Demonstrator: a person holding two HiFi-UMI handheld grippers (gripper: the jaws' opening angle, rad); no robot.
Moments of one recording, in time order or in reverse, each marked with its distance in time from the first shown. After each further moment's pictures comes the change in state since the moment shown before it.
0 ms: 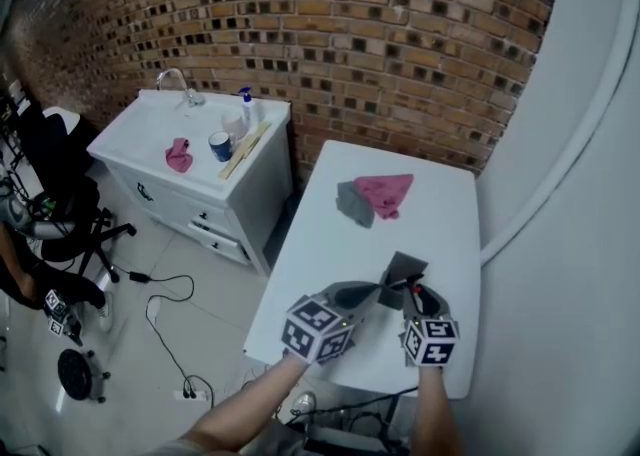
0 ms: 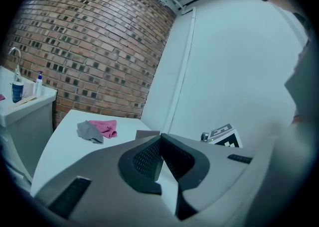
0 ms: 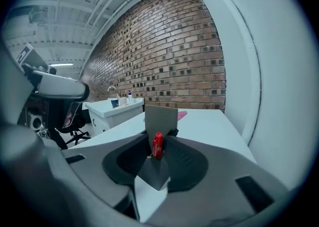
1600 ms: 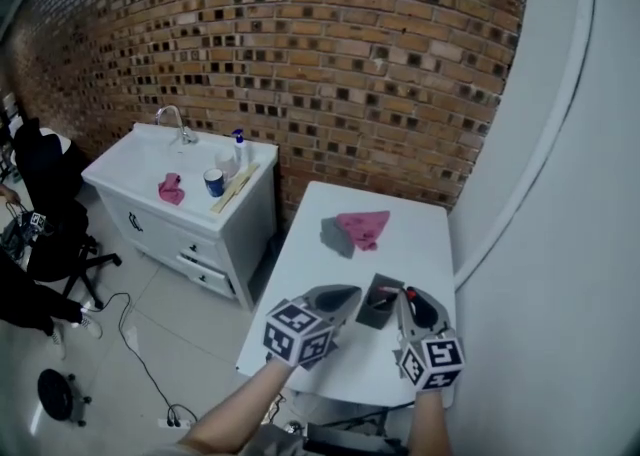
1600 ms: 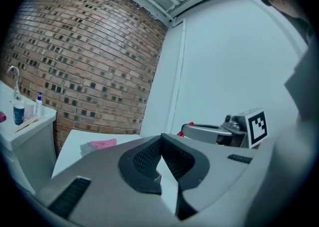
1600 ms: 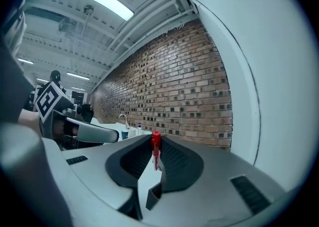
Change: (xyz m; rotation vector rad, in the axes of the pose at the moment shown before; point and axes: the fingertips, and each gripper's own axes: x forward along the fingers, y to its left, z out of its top) left arm -0.038 -0.017 0.061 0.080 -0.120 0.000; right arm -0.107 0.053 0.134 -0.116 -0.337 0.070
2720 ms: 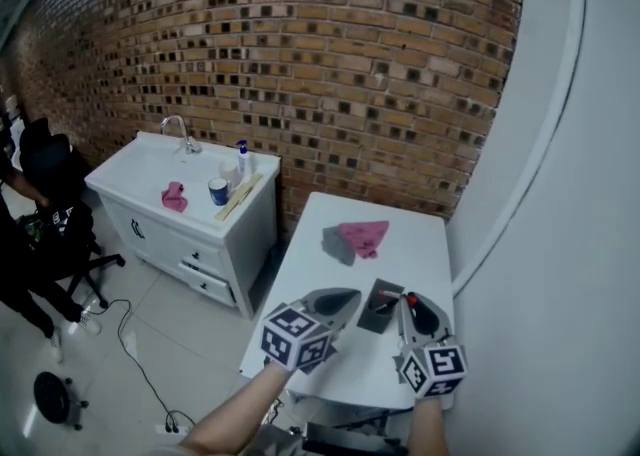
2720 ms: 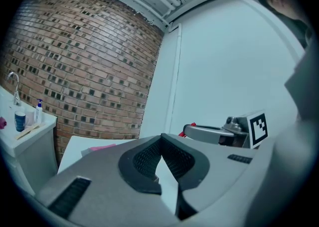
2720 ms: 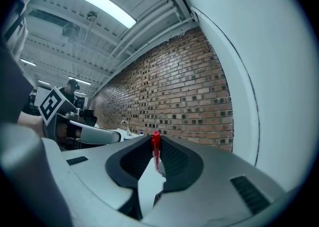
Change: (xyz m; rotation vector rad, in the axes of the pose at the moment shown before) left arm -0.026 -0.014 0.021 0.030 -0.043 -0.012; right arm -0.023 0.021 0.025 0.004 -0.068 0.005
